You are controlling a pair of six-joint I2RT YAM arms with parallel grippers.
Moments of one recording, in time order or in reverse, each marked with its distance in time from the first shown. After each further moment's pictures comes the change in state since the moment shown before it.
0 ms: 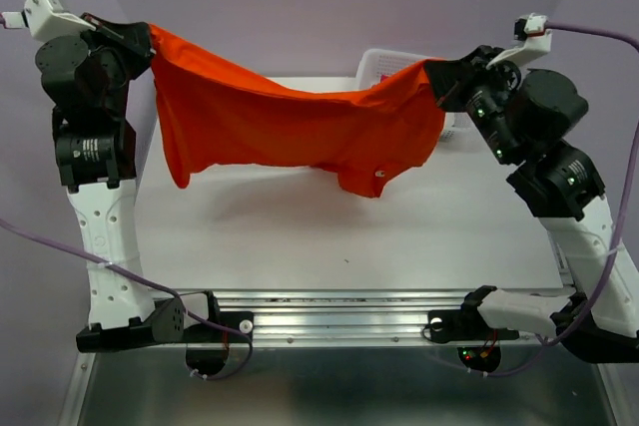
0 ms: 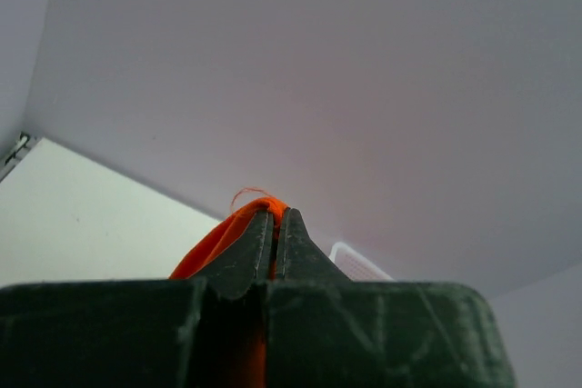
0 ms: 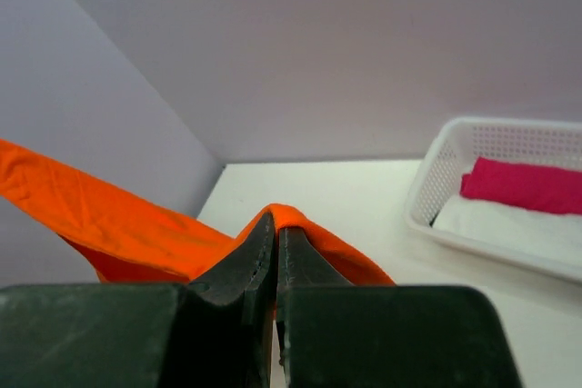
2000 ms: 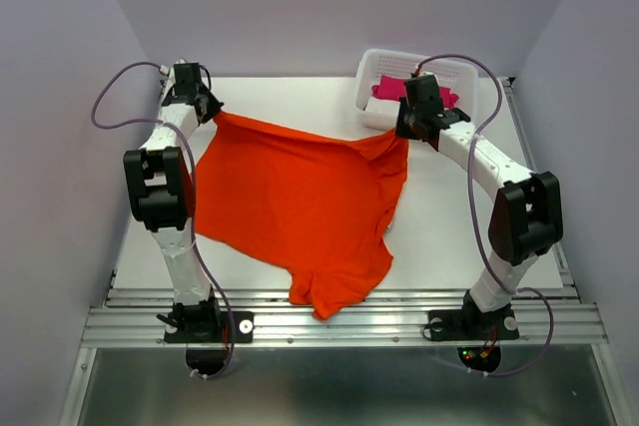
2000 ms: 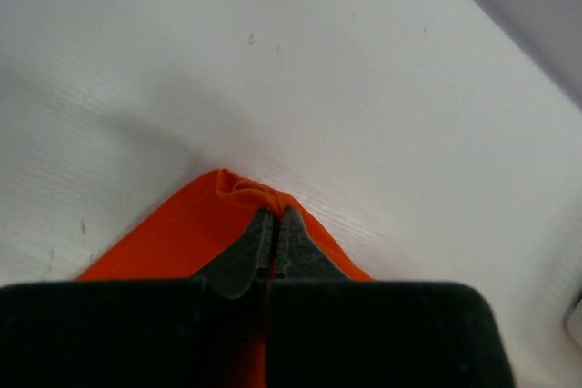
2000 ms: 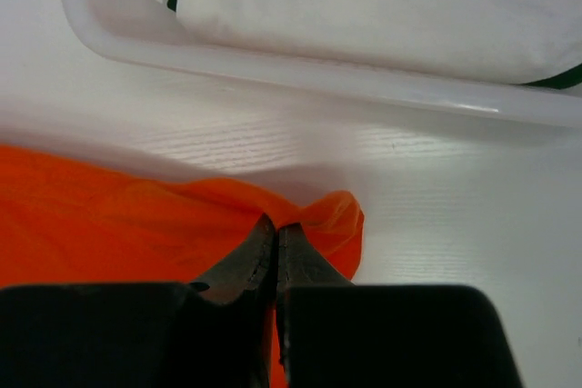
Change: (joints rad) left arm -0.053 0.778 -0.182 0.171 -0.064 0.074; right arm -0.298 0.580 -0.255 0.017 -0.106 -0.036
